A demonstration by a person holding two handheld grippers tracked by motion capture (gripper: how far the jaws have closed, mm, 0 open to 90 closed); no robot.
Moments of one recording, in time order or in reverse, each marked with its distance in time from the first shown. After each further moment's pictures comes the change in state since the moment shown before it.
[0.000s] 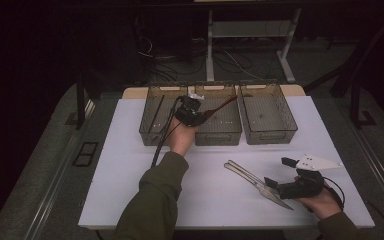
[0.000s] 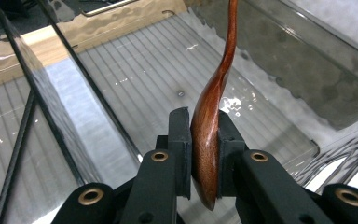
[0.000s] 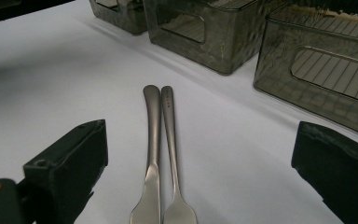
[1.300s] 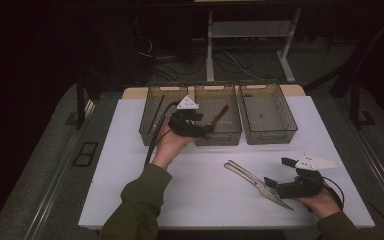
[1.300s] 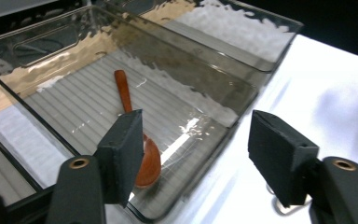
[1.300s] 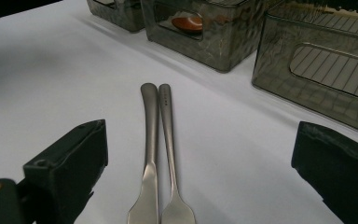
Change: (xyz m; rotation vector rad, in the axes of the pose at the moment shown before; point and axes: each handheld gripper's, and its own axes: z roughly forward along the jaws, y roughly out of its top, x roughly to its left) left arm -0.013 -0.022 -0.048 -0.191 -0.242 0.140; right arm -0.001 0.000 0.001 0.009 -0.007 0.005
